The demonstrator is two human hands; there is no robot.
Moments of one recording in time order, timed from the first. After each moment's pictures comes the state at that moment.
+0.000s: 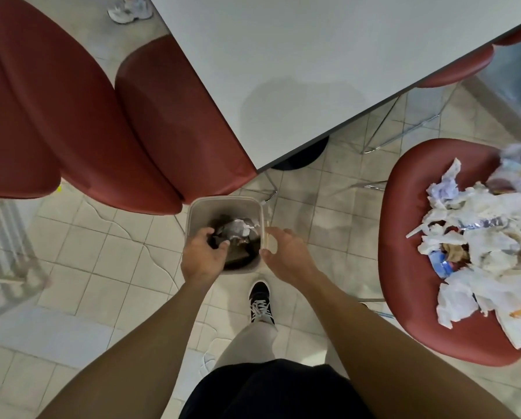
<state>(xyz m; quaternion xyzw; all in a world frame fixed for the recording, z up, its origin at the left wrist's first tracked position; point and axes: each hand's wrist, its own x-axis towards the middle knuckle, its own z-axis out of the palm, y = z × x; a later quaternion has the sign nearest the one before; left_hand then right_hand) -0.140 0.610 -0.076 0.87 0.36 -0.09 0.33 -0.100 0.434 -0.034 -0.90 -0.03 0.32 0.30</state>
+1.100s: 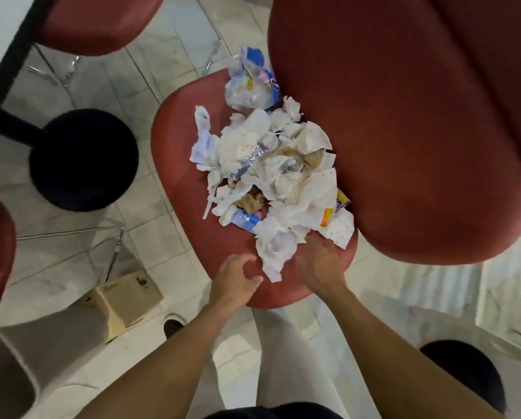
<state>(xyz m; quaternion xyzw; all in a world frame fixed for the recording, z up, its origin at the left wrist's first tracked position) -0.124 0.108 -0.148 0.87 -0.09 -0.40 0.26 -0.203 -0.070 -0.150 -0.83 0.38 0.24 0.33</state>
